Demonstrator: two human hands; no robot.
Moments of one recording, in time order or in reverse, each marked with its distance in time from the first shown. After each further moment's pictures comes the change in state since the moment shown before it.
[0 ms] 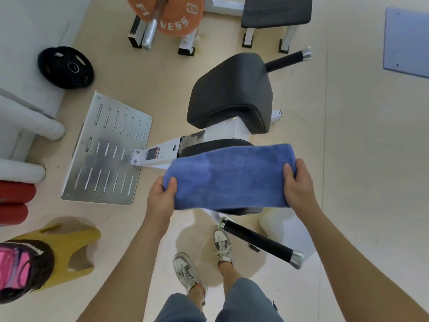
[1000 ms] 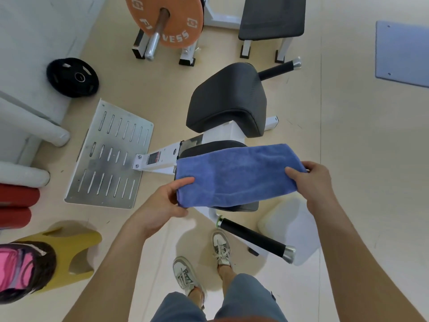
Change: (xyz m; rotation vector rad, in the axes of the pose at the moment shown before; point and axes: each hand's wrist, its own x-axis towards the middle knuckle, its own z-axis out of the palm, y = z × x) left_hand -0.041 0.038 -0.014 0.291 -0.479 -0.048; right_hand -0.012 -0.044 -0.053 0.042 0.023 0.244
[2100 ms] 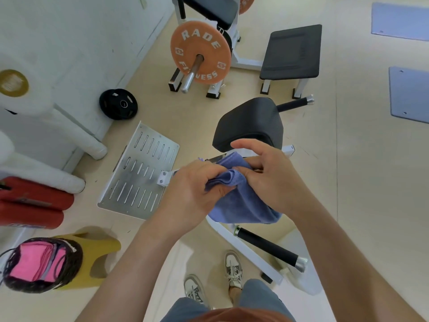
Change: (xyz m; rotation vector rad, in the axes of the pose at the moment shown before) left_hand -0.130 0.111 0.031 0.571 0.369 0.811; right_hand -0.148 -0.127 0.022 -0.092 -0.554 -0.727
